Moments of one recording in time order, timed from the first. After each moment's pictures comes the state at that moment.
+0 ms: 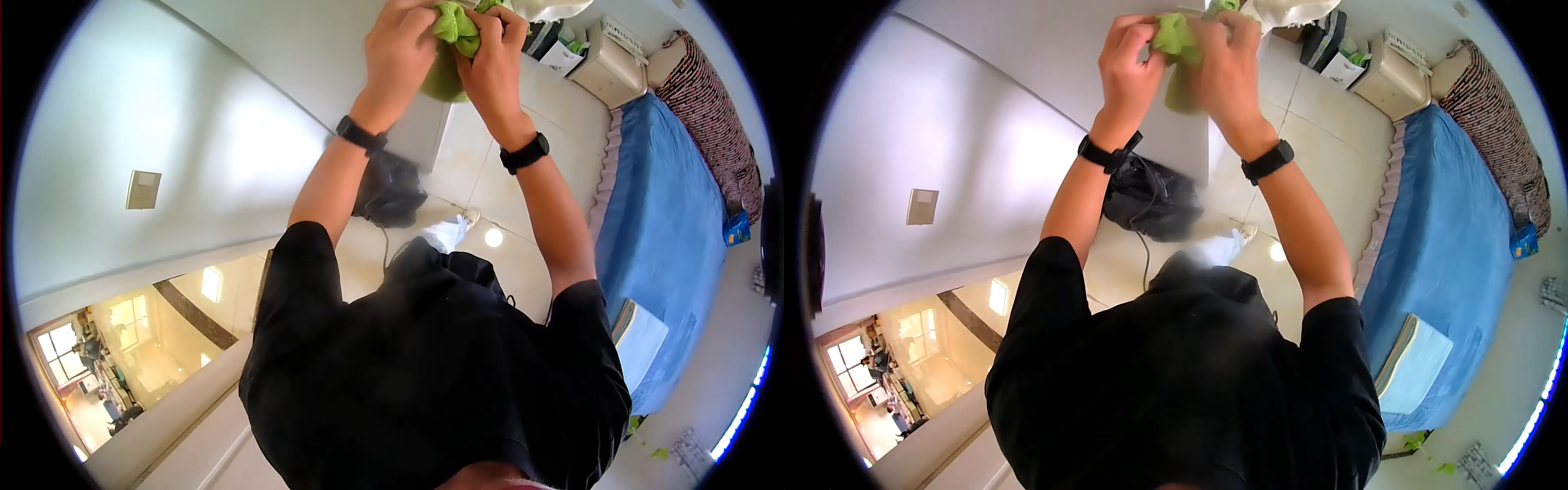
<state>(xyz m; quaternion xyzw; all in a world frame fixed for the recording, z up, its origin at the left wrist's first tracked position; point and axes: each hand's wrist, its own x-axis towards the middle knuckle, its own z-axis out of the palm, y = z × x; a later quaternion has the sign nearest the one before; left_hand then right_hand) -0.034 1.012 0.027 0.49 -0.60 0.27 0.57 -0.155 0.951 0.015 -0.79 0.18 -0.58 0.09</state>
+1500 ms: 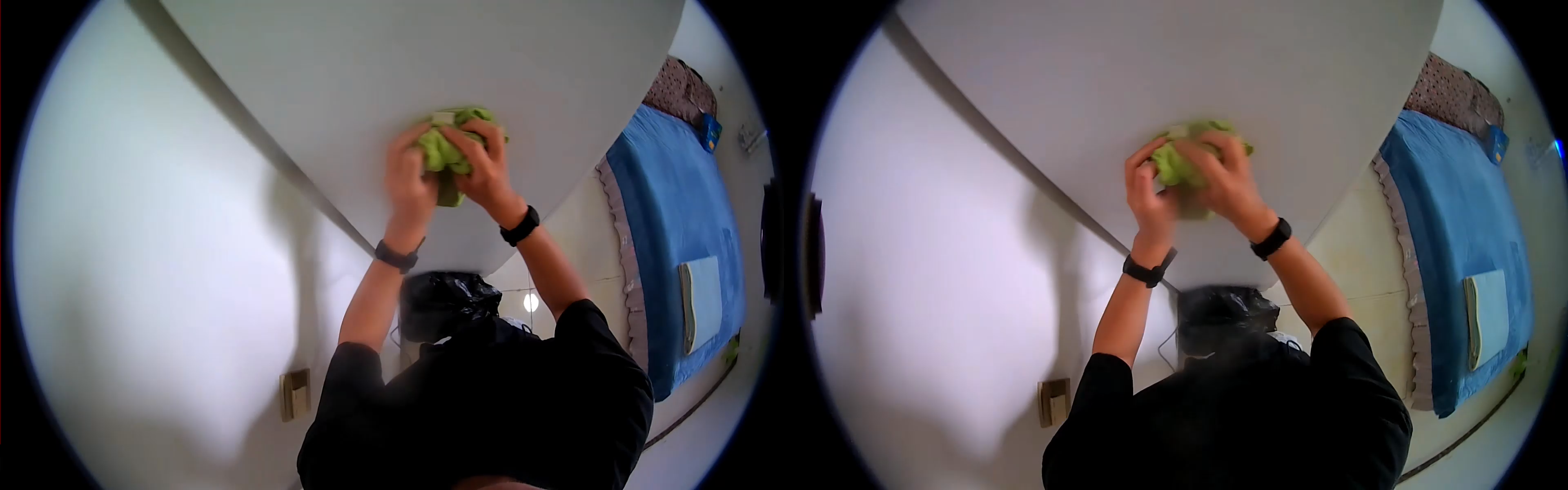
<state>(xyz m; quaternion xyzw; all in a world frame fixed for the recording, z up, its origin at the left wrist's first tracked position) 0.252 1.064 0.060 0.39 -0.64 0.17 0.64 0.119 1.025 0.063 -0.78 0.21 -0.58 -0.05</state>
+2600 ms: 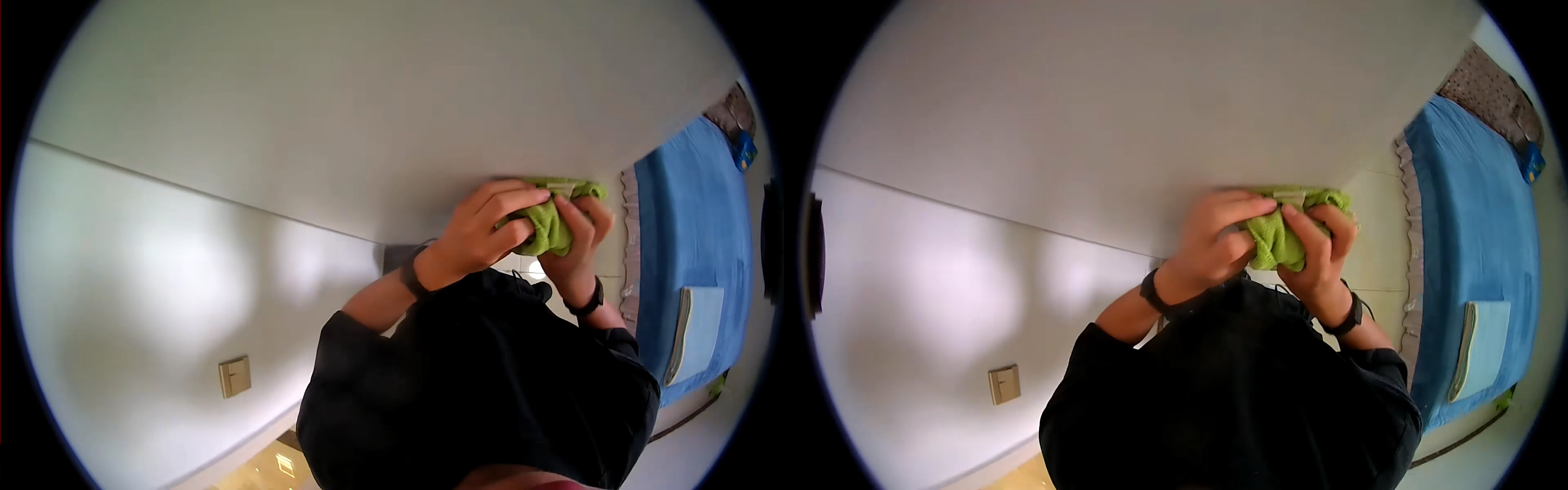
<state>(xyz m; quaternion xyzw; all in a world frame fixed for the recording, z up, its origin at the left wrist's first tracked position) 0.092 1.012 0.019 0.27 -0.77 0.07 0.58 -0.076 1.006 0.013 -0.79 0.31 -0.53 -0.08</state>
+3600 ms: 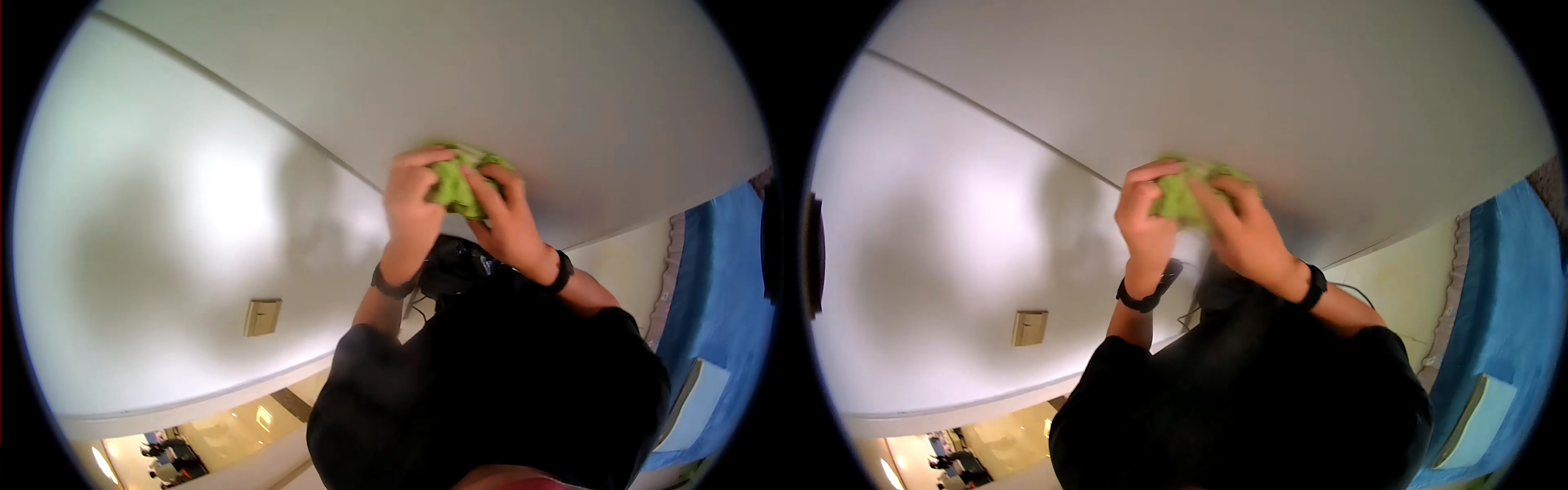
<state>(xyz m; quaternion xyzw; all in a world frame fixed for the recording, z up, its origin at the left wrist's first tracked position) 0.198 1.077 0.046 0.56 -0.59 0.14 0.57 0.058 1.013 0.016 -0.87 0.12 -0.43 0.22</state>
